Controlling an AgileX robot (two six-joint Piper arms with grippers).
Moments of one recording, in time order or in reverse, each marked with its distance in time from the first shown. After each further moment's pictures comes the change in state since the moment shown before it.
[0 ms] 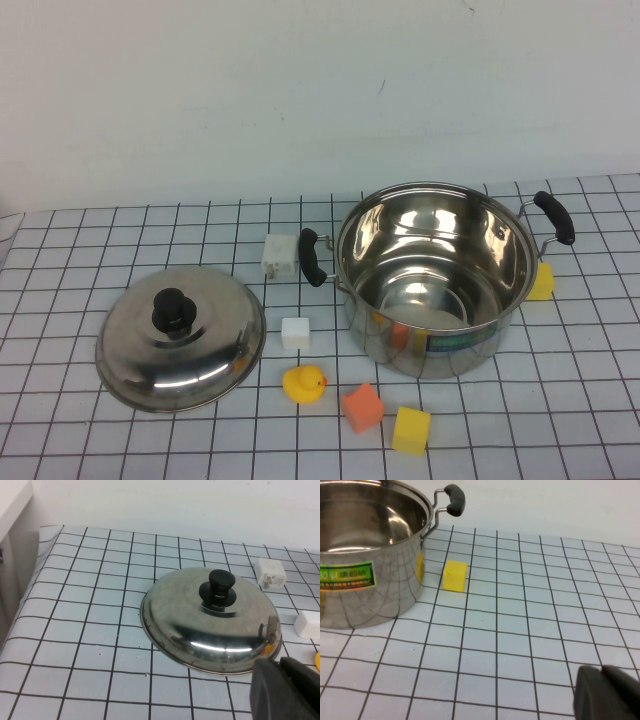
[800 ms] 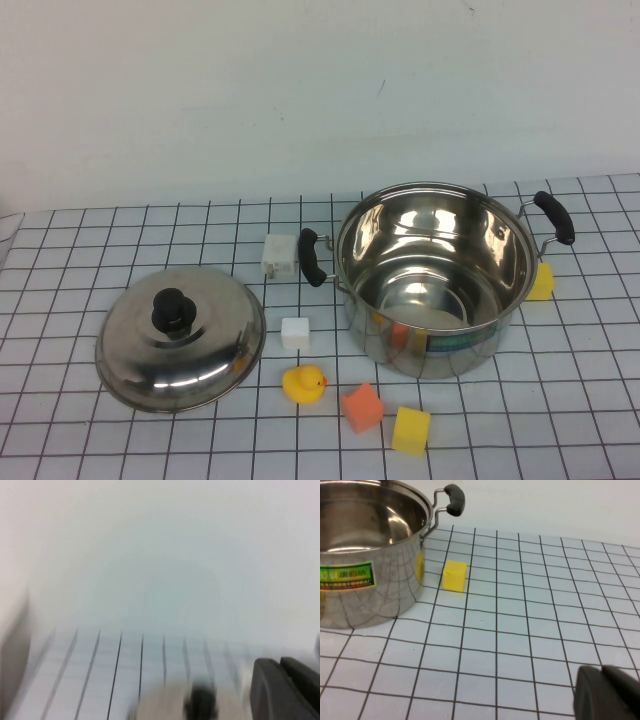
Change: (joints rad) right arm 0.000 0.000 0.000 0.000 0.000 0.000; left arm 0.000 0.000 0.004 -0.001 -0.292 0.000
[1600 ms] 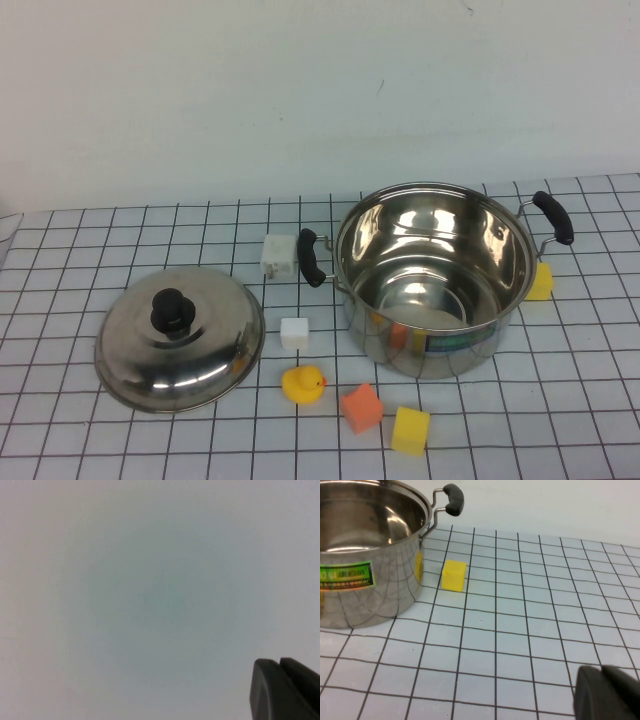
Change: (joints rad) right arm 0.000 0.000 0.000 0.000 0.000 0.000; left arm 0.000 0.018 -0.247 -0.035 -0.218 0.017
